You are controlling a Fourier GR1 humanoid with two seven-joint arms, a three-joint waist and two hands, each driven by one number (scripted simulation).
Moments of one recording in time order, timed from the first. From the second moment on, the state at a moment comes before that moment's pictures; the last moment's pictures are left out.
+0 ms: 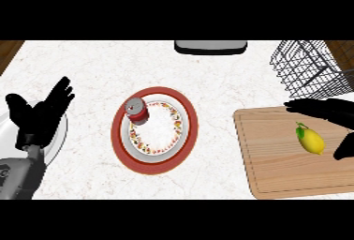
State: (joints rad) left arm -0.22 0.40 0.00 -1.34 0.23 0.06 0.18; right arm -0.57 -0.82 0.47 -0.73 0.56 0.24 -1.00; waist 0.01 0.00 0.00
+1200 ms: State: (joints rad) left arm -0.21 0.37 0.05 -1.37 0.17 0.03 0.20; right arm -0.53 -0.72 0.46 -0.67 0.81 0.06 -1.05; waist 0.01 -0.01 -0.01
